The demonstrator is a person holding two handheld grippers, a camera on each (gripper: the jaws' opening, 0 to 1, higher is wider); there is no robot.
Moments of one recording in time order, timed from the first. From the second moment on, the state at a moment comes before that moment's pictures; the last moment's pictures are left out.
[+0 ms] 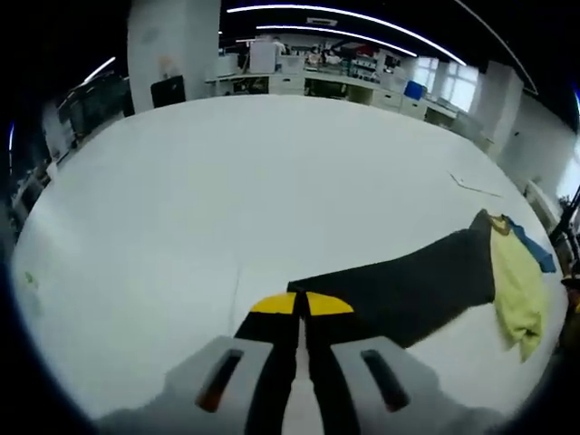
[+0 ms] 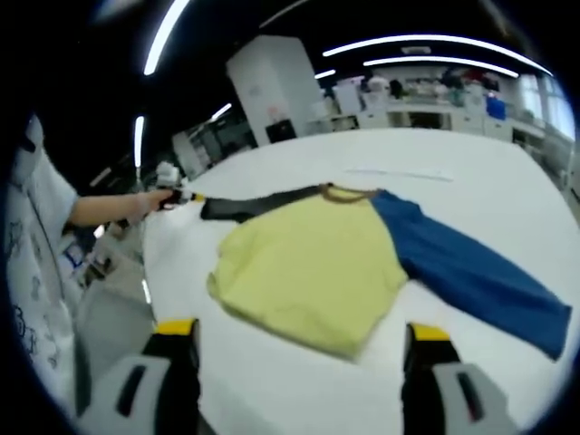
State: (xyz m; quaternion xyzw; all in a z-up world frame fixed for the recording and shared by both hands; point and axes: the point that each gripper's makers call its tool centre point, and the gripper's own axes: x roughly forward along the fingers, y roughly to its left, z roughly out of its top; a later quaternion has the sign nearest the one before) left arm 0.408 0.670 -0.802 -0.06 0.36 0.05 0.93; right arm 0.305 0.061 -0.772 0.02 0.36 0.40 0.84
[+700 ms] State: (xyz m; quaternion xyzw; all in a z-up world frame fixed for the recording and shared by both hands) left arm 0.386 0.674 -0.831 -0.06 0.43 0.07 0.90; right arm 0.303 0.064 -0.773 0.02 0.36 0.40 0.84
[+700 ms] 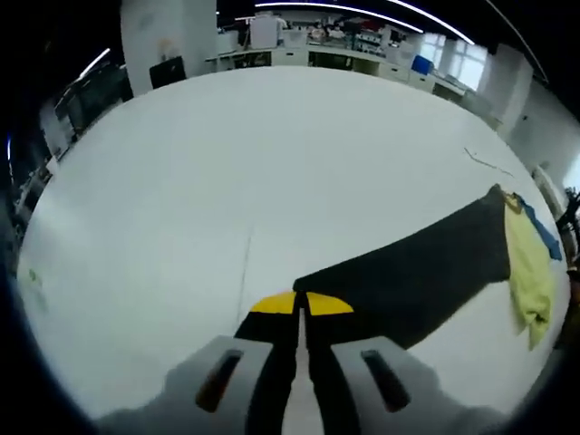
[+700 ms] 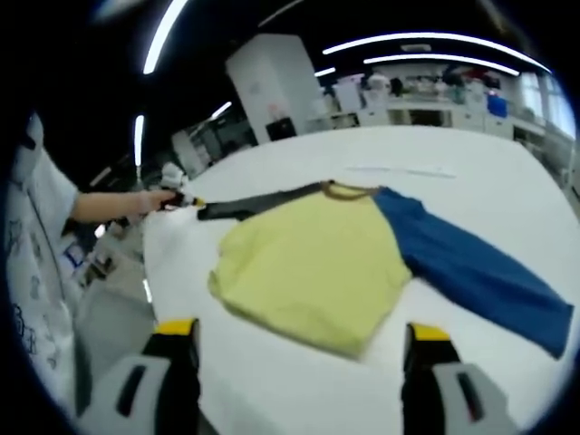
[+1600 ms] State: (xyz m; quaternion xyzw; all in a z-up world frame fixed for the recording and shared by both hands) left arm 0.334 0.657 -0.843 -0.12 0.43 0.07 0.89; right arm 0.296 0.071 -0.769 0.03 0.35 0.41 0.84
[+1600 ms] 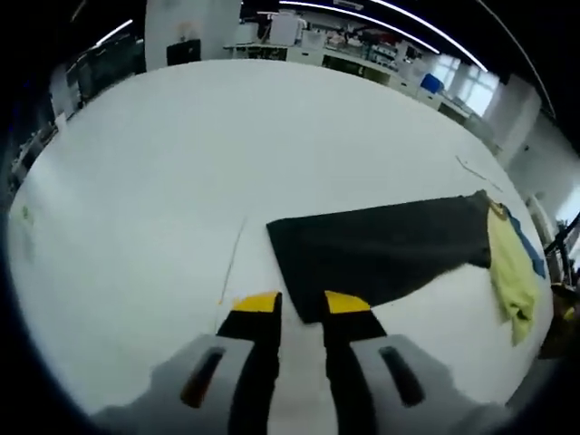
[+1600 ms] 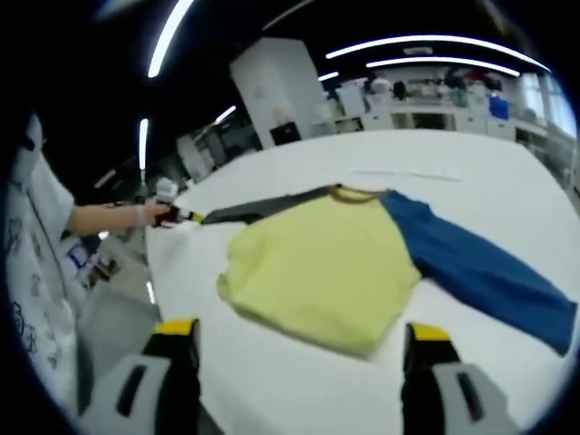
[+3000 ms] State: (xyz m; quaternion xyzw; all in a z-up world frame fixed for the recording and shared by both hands) left arm 0.363 0.621 -0.787 -0.03 0.34 -0.05 0.94; right arm 0.288 0.066 -0.776 0.01 0.35 0.40 0.84
